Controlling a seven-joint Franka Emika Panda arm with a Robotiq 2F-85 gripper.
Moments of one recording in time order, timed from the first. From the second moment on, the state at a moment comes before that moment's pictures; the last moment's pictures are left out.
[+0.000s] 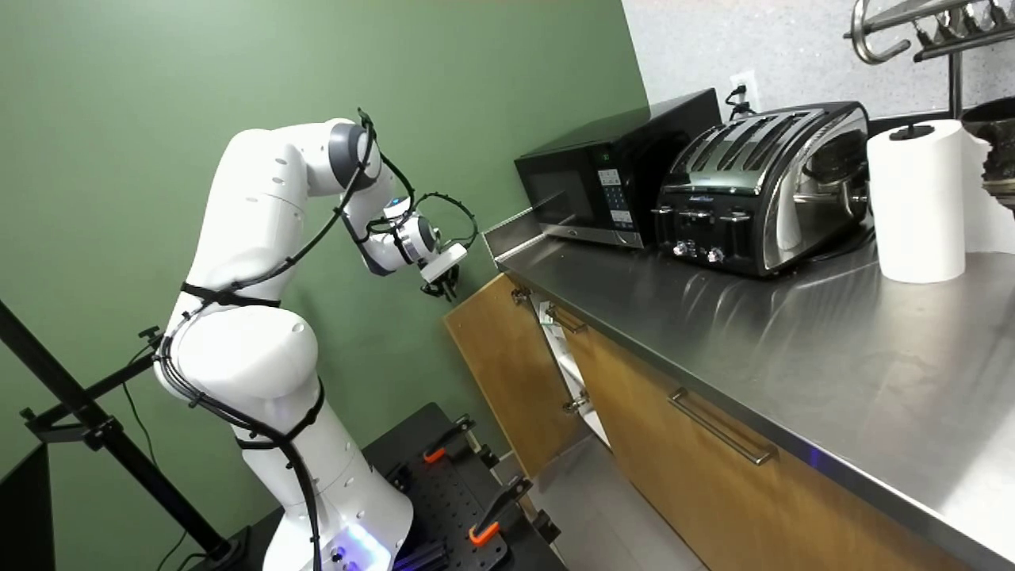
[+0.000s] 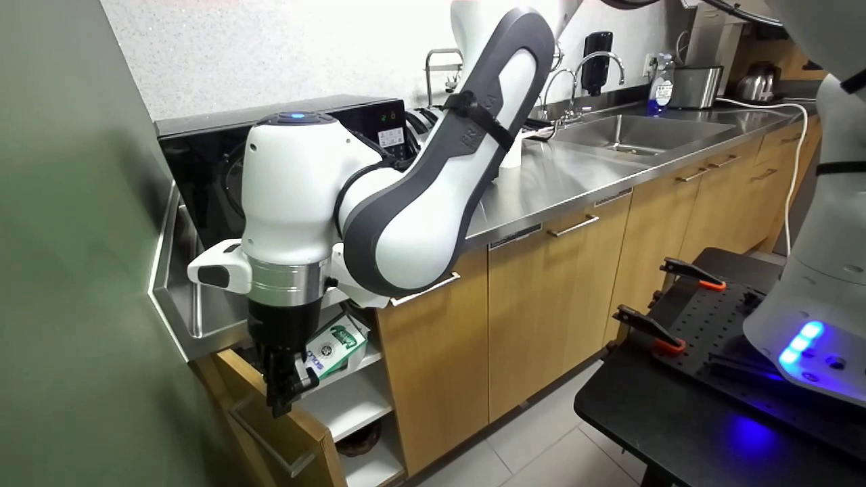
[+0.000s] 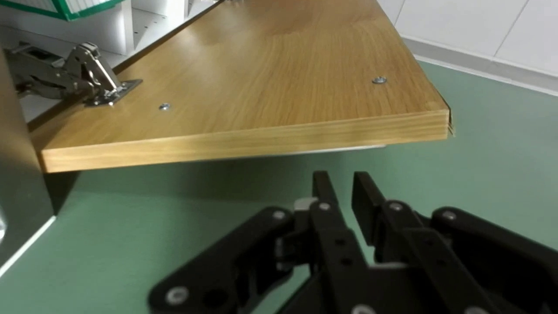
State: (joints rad) arm 0.53 0.75 0.42 -1.75 -0.44 2.74 -0.43
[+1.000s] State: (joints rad) arm 0.68 0.83 0.32 -1.58 -0.47 2.36 -0.47
